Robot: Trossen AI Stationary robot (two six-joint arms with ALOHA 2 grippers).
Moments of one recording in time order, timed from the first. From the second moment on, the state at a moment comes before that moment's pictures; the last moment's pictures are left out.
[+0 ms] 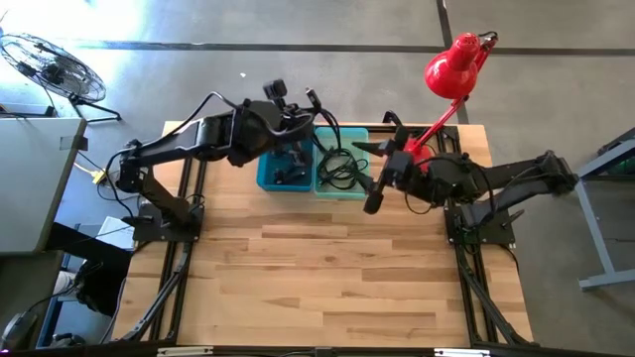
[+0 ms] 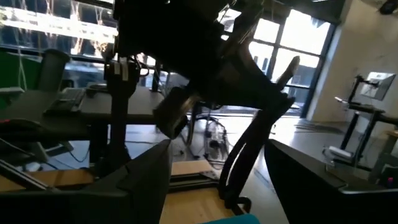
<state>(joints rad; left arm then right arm) 0.04 1.58 1.96 -0.65 -0.71 0.56 0.18 1.22 1.21 0.13 0.59 -0.21</state>
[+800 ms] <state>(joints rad) 0.05 1.64 1.96 -0.61 -0.57 0.61 0.04 1.22 1.21 -0.01 0.33 -0.08</state>
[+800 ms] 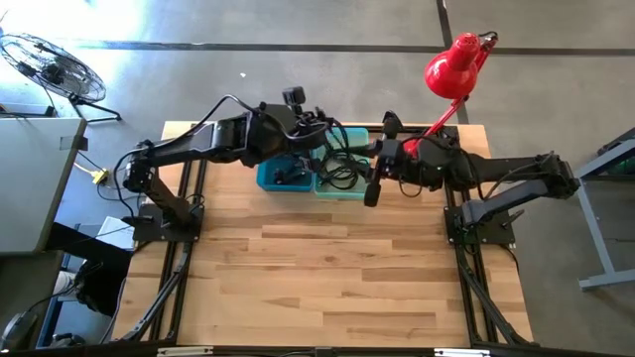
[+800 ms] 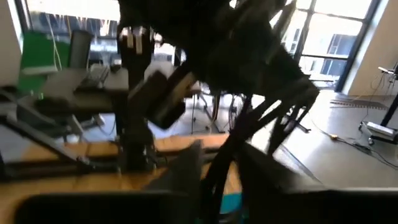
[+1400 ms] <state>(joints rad) -0.04 1.49 1.96 -0.86 -0.41 0.61 0.03 1.18 1.21 -0.15 0.47 -0.18</state>
